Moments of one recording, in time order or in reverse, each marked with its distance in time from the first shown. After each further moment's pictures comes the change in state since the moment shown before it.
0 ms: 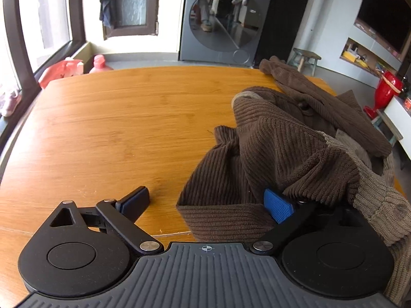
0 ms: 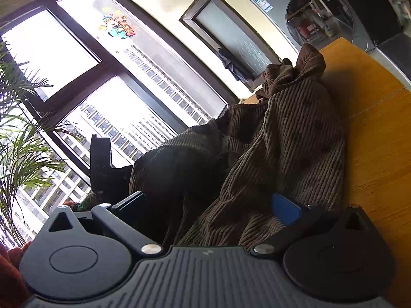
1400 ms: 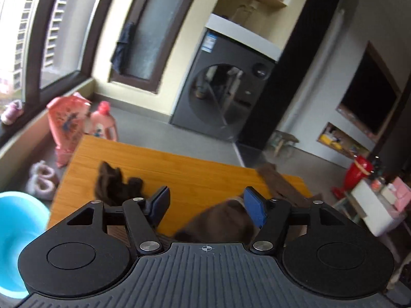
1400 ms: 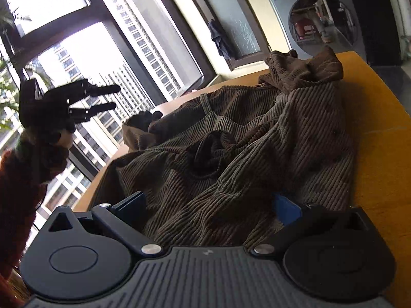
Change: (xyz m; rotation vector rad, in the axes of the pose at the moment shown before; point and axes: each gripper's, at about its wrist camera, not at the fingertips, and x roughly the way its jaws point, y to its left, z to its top) left arm -0.078 0.075 0.038 -0.173 -0.302 -0.250; right arm 0.047 0.051 0.002 -0.274 0.186 -0.251
